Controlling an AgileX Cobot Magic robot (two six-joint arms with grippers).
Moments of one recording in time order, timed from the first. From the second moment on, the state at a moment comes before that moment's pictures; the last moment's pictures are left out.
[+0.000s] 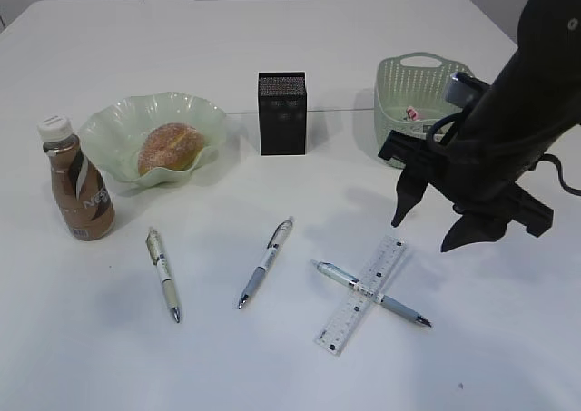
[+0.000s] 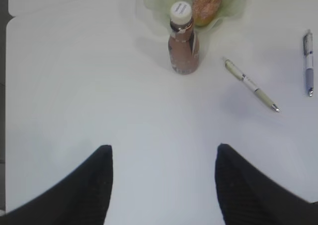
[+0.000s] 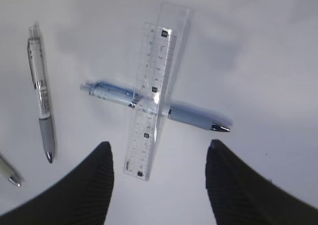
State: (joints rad) left arm -0.35 0.76 -1.13 0.23 1.27 -0.13; right arm 0.30 1.66 -1.14 0.20 0.86 0.69
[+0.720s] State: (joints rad) left arm -0.37 0.75 -1.10 0.26 1.26 -0.13; right arm 0.40 1.83 -1.14 -0.10 0.74 1.14
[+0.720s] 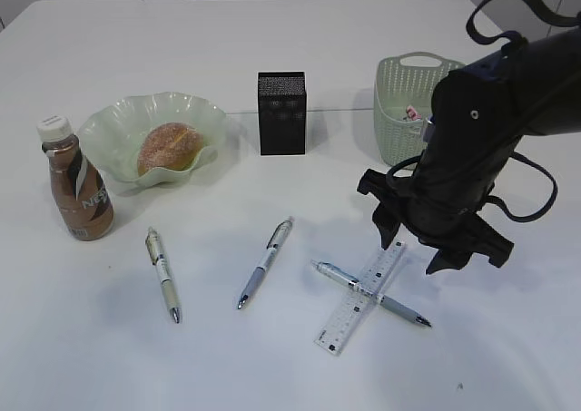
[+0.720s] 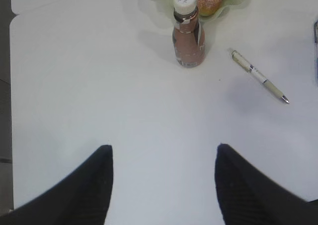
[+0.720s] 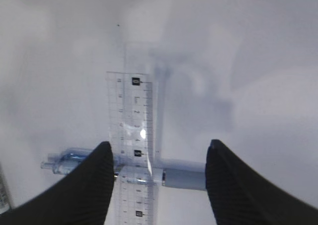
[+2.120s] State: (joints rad) left arm -0.38 0.75 -1.10 0.29 1.26 -0.13; right arm 0.40 1.84 -1.14 -0.02 0.62 1.16
